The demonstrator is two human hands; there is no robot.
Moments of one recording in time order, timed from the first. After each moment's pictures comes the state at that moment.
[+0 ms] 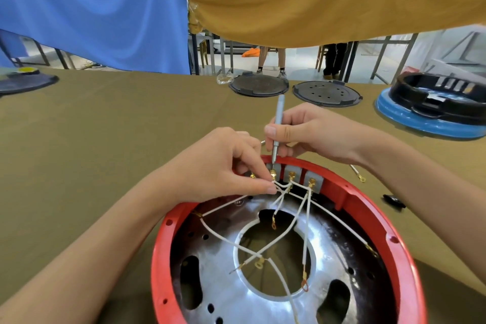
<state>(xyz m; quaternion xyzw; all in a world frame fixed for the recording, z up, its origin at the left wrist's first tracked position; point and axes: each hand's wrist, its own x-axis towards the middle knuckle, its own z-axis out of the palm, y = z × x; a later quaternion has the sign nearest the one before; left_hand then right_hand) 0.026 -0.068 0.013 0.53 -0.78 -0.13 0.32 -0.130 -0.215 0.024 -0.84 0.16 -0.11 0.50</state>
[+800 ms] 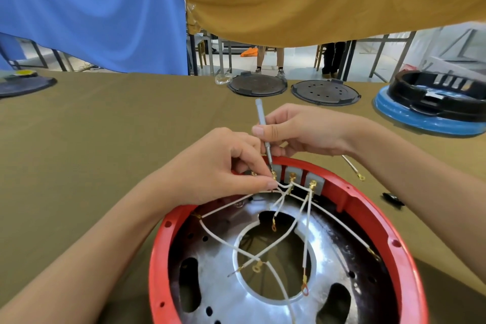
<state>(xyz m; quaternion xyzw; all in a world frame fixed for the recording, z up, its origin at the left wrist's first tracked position) 0.026 -0.066 0.013 0.53 -0.77 -0.14 0.33 -0.115 -0.217 0.029 -0.83 0.13 -0.03 0.55</state>
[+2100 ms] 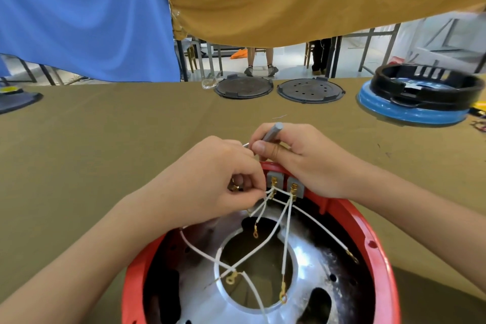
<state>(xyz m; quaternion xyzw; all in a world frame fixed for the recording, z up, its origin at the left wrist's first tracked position) -0.003 -0.058 0.025 0.54 -0.81 0.01 0.22 -0.157 -0.178 0.010 -0.90 0.16 -0.24 0.32</state>
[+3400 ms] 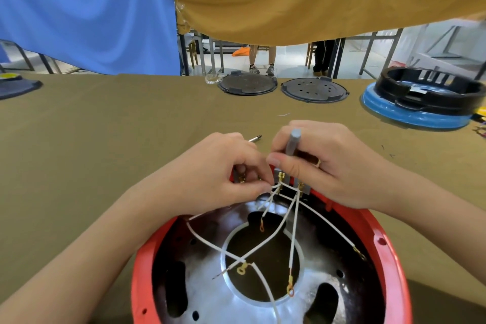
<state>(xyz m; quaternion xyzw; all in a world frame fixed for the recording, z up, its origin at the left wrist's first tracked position) 0.009 -0.061 0.017 0.55 -0.80 -0.07 0.24 -0.174 -0.173 0.014 -0.95 0.03 -0.29 0.13</state>
